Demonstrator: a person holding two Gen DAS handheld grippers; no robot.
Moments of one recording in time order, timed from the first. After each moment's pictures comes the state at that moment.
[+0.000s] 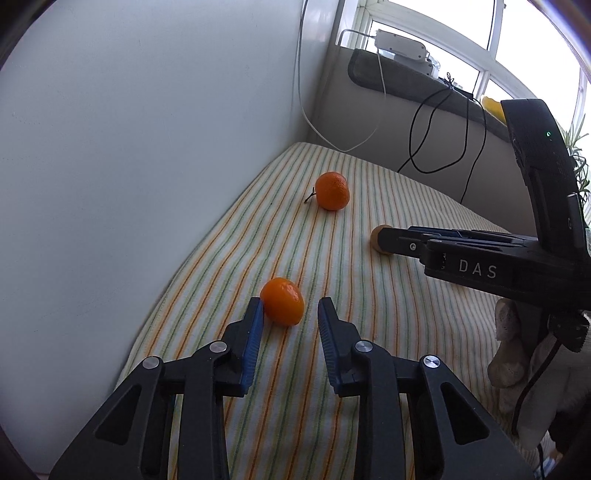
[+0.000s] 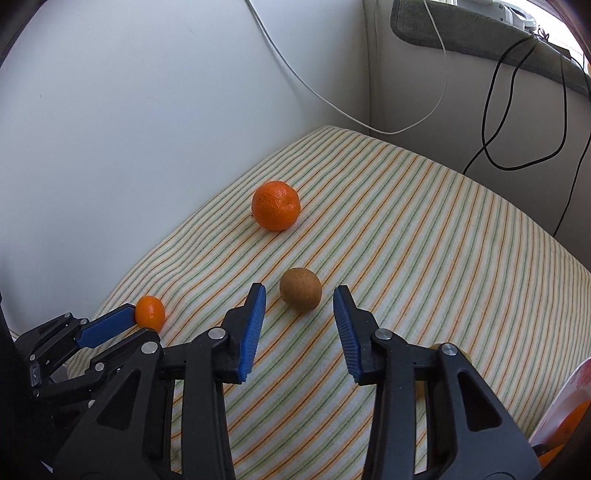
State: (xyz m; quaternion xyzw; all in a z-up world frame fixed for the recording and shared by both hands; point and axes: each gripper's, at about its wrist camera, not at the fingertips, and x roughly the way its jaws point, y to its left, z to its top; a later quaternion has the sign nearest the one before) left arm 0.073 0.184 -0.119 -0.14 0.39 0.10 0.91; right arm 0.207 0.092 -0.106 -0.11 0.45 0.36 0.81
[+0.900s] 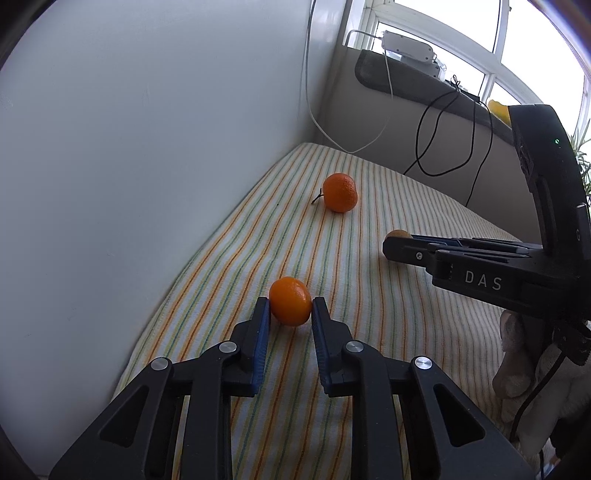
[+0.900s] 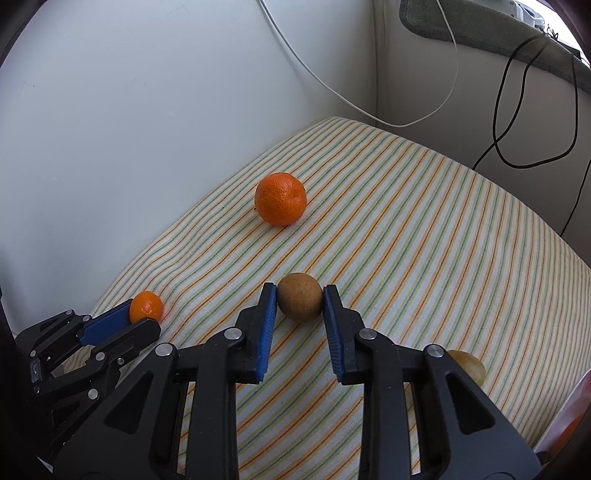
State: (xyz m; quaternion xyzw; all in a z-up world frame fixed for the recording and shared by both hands) left arm 0.076 0.187 -0.119 -0.14 0.38 0.11 0.91; right arm 0.209 0.098 -0.114 -0.11 0.45 0.37 0.80
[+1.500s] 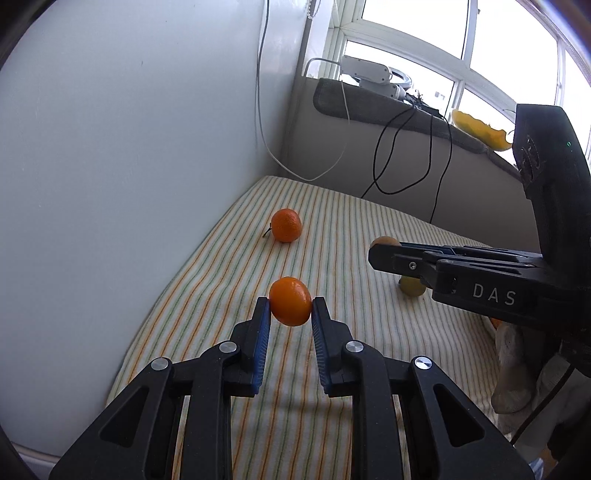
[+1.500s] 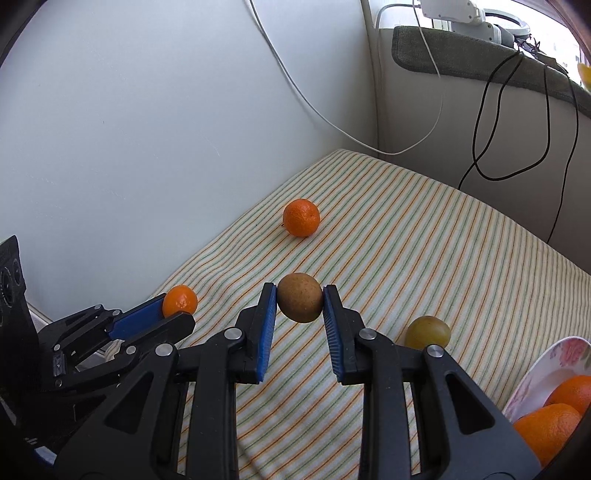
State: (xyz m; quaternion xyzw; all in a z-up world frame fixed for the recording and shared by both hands) left arm 0.060 0.150 -0.075 -0.12 0.34 0.08 0.93; right arm 0.187 0.056 -0.068 -0.07 0.42 0.40 0.81
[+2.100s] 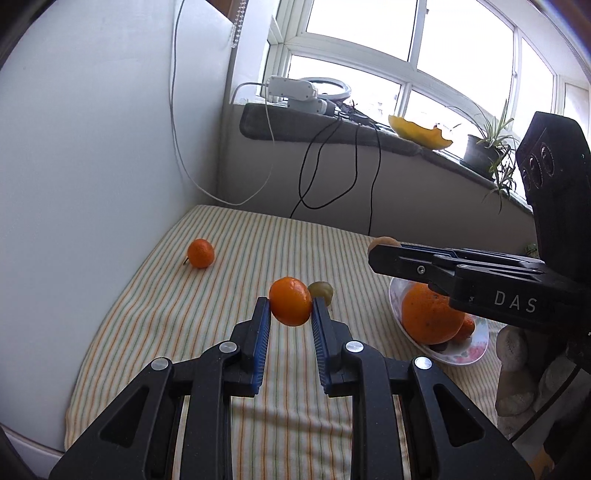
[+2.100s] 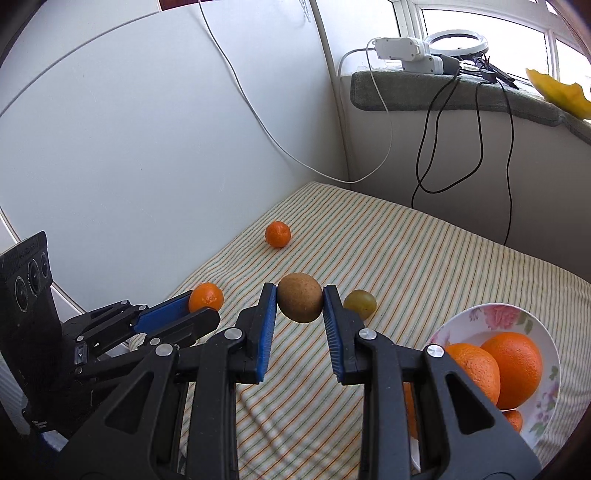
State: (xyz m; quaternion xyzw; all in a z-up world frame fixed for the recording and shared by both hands) left arm 0.060 0.081 -0.037 -0.09 0.31 0.00 0.95; right arm 0.152 -0.041 -0.012 -0.03 0.37 0.38 0.85
